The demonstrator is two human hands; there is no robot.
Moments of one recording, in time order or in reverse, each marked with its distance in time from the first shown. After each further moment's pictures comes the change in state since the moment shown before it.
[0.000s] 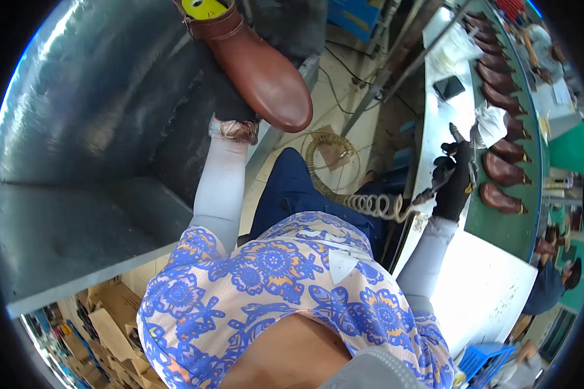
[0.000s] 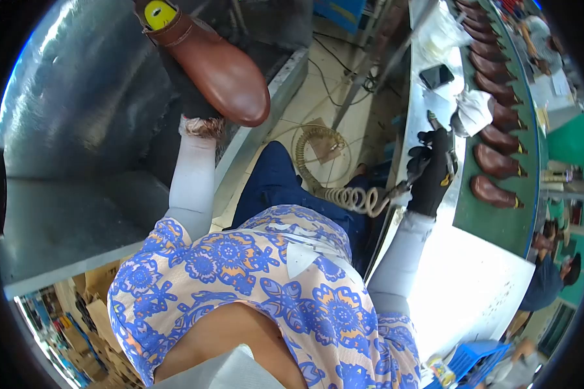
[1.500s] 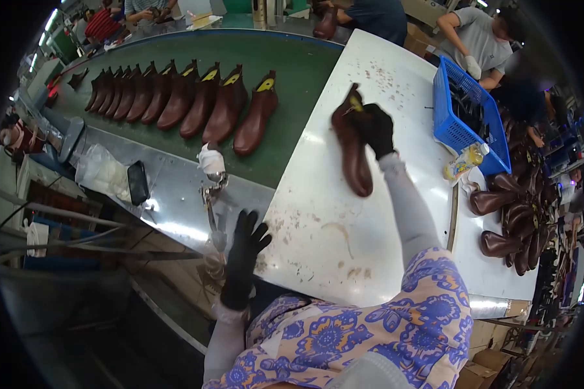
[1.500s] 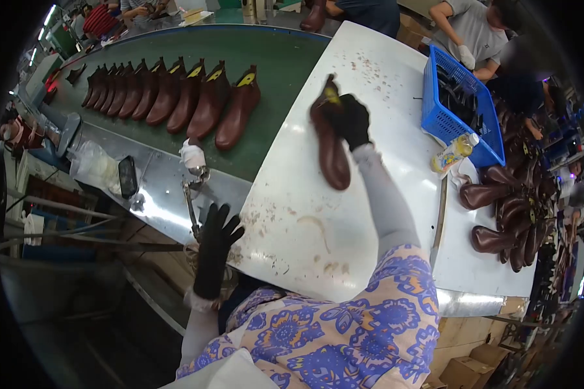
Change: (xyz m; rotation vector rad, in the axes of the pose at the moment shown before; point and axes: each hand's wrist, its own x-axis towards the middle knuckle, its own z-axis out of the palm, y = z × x) left_hand -0.231 -0.309 0.177 0.365 -0.947 -1.376; right_hand -0.090 0.060 -0.421 -1.007 1.134 0.064
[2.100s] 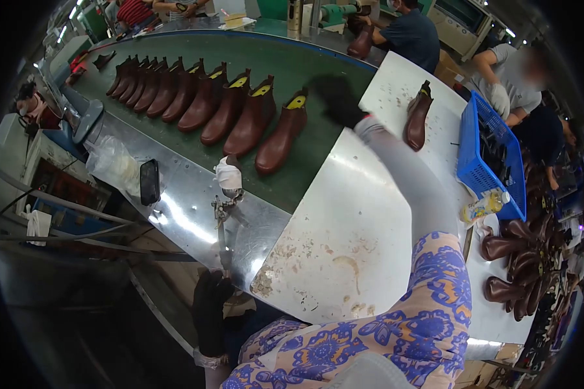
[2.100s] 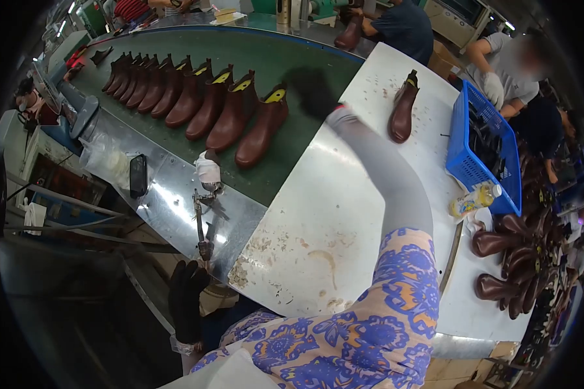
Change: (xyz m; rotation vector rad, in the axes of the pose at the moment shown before) left_hand -0.079 0.035 -0.029 -0.020 0.528 0.083; right_hand 0.129 -0.058 0.133 -0.127 0.052 -1.065
